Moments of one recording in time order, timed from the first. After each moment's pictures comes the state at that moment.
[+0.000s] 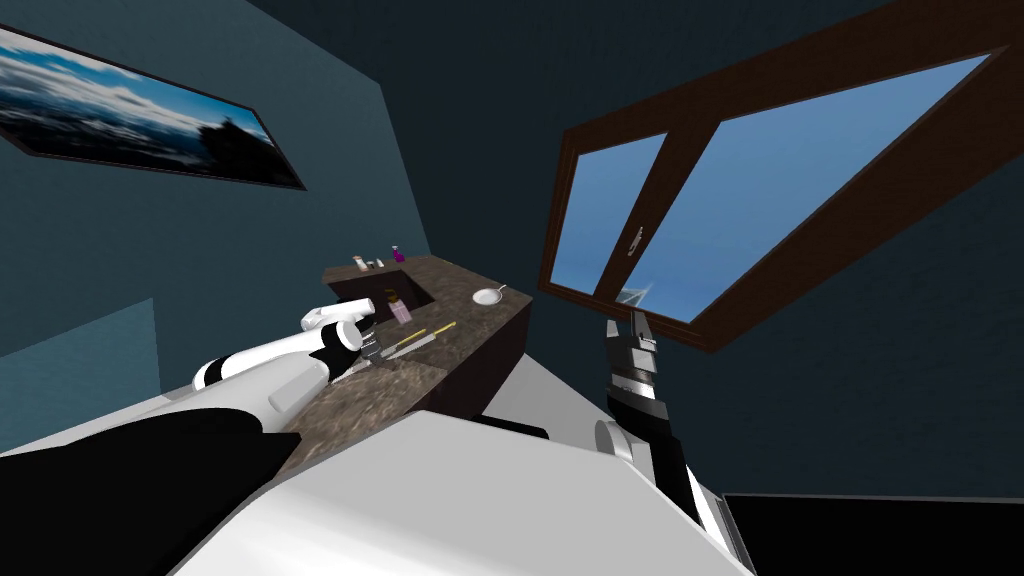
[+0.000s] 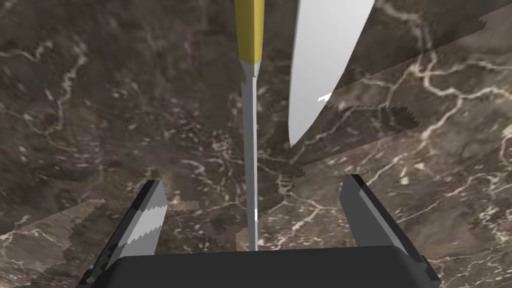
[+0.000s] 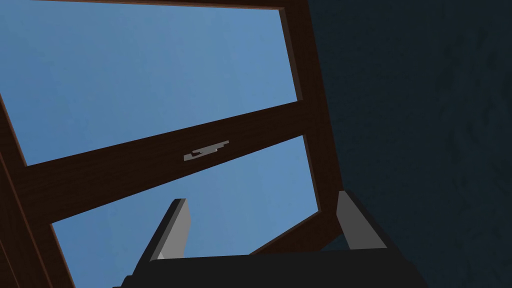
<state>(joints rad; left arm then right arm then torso) -0.68 0.88 0.86 -0.37 -0.09 1.43 0.15 0.55 0.01 0.03 -2.33 -0.03 -0.36 0.04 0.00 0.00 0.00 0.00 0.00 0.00</state>
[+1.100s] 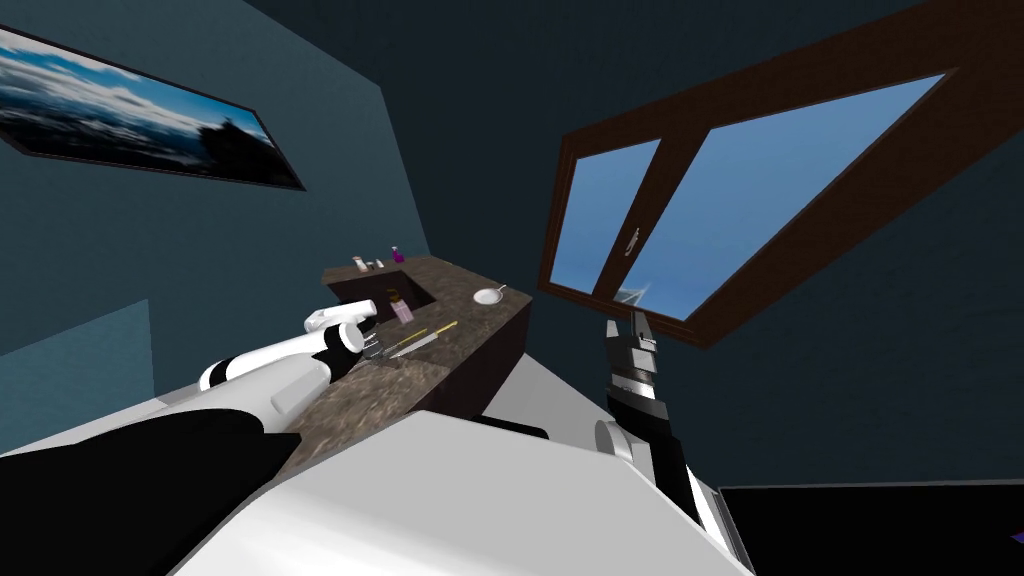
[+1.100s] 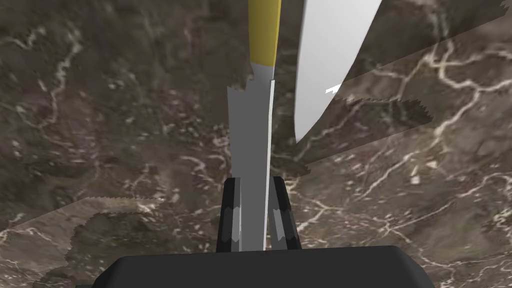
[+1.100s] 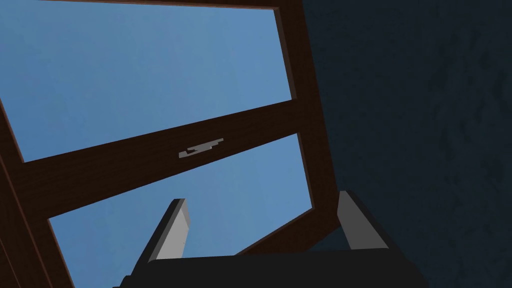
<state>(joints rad) -0.67 0.86 0.86 -0.38 -0.08 1.41 0.16 0.55 0.01 0.03 -2.33 -0.03 -0.36 0.04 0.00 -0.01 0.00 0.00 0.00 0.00</state>
